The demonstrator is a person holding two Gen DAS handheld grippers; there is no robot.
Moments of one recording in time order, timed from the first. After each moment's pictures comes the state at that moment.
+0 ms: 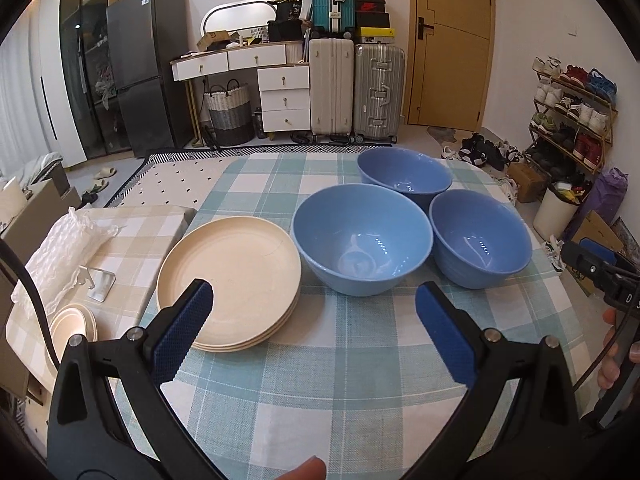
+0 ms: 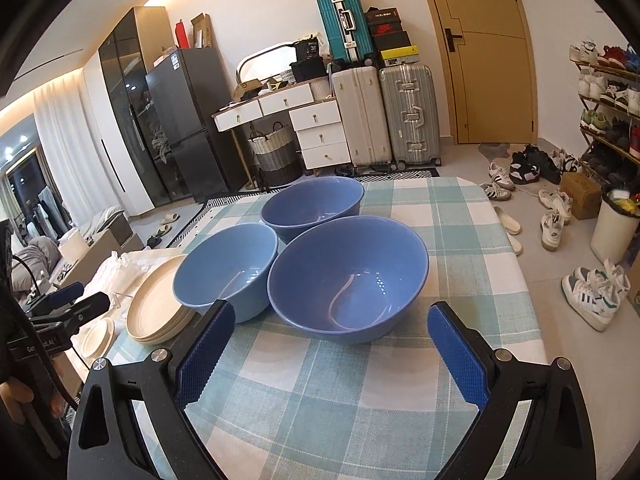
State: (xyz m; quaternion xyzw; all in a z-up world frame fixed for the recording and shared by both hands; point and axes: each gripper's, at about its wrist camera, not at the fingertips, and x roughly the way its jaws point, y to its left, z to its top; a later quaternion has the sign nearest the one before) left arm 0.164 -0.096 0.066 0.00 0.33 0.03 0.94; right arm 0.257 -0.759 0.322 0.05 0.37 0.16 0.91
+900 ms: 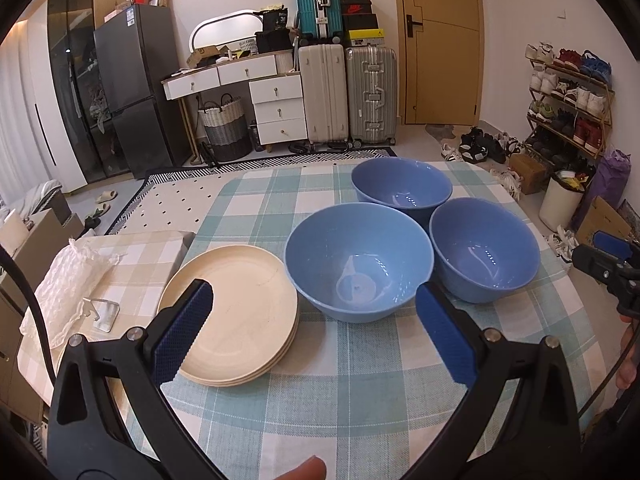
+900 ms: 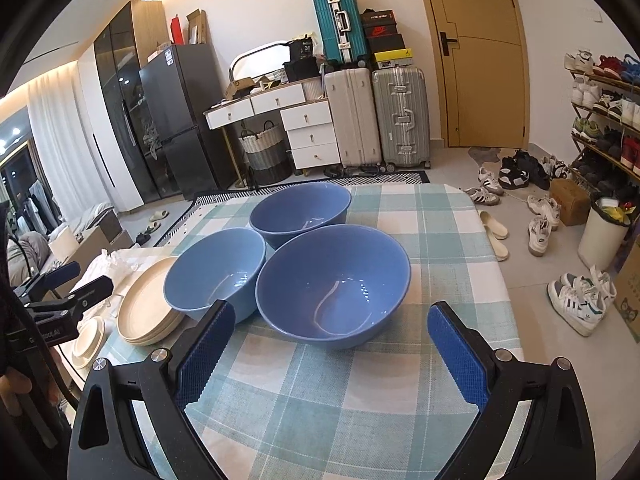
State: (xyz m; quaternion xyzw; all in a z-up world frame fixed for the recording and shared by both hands) left arm 0.196 -0.118 0.082 0.03 0.33 0.03 0.94; right arm 0.264 -0.754 0.336 0.03 0.38 0.15 0.91
